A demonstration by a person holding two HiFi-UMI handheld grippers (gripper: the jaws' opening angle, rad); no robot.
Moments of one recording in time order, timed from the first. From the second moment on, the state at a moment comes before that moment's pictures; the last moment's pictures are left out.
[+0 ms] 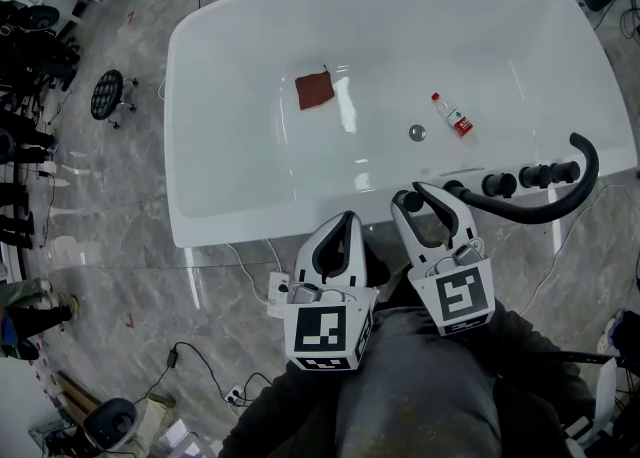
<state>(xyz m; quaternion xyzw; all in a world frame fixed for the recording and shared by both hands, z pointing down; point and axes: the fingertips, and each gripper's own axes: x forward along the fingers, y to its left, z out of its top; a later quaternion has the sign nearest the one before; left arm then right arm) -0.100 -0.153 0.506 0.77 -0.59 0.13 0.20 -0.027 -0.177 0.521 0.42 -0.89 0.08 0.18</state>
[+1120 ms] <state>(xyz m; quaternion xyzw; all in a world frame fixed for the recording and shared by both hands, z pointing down) -0.091 -0.149 0.468 0.78 -0.59 0.12 0.19 -0.025 -0.177 0.462 0.43 -0.89 0.05 0.14</state>
